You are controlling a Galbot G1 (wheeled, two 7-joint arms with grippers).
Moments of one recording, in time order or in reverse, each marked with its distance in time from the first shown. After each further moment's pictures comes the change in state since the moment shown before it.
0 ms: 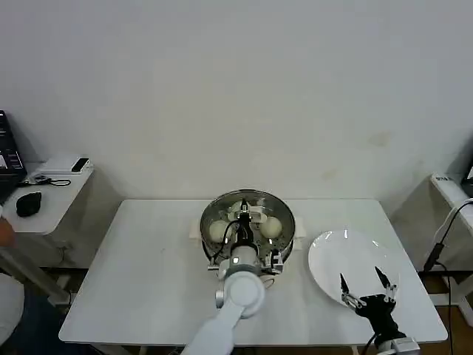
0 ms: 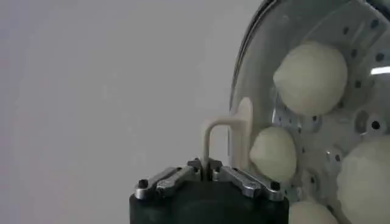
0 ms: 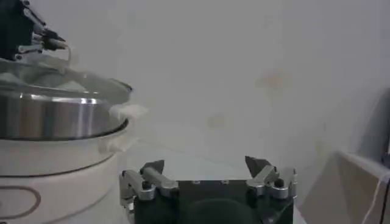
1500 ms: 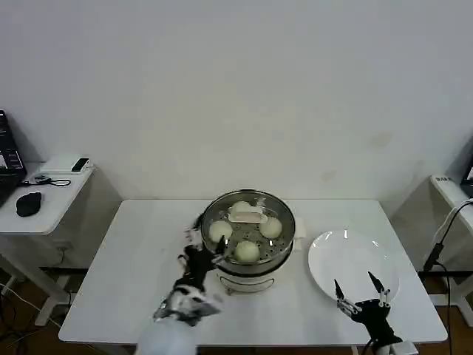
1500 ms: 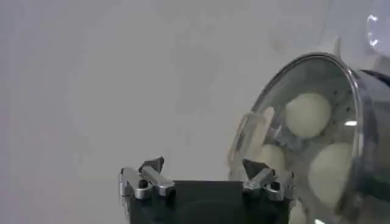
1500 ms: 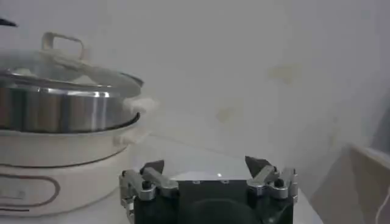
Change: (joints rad) left arm 0.387 0.303 -0.242 -0.429 -0.924 -0.191 -0.334; right arm -0.051 -0.074 -0.048 0.010 0.084 -0.009 0.028
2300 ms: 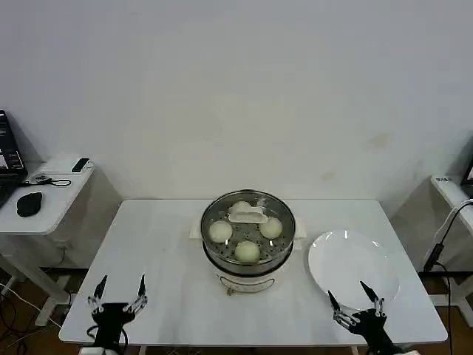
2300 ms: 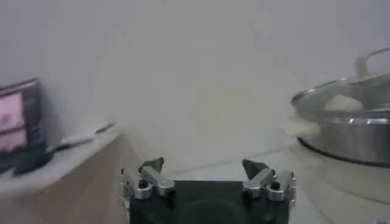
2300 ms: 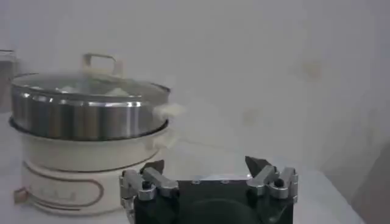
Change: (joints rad) left arm 0.479 -0.049 -0.460 -0.005 -0.820 -0.394 -0.198; right arm -0.103 -0.213 -0.076 -0.005 0.222 0.050 0.068
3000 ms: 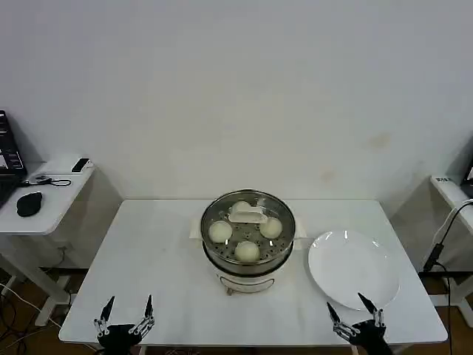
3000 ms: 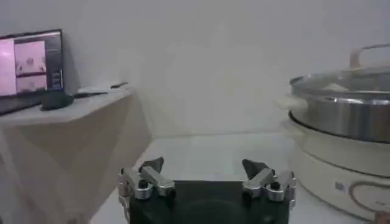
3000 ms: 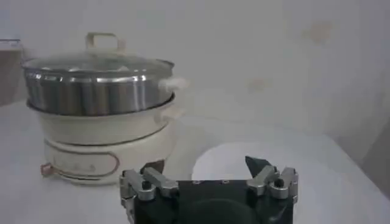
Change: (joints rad) left arm 0.115 -0.056 0.032 -0.040 -0.017 -0.027 0.023; right arm -0.057 -0.087 -0.033 -0.002 0.088 -0.012 0.042
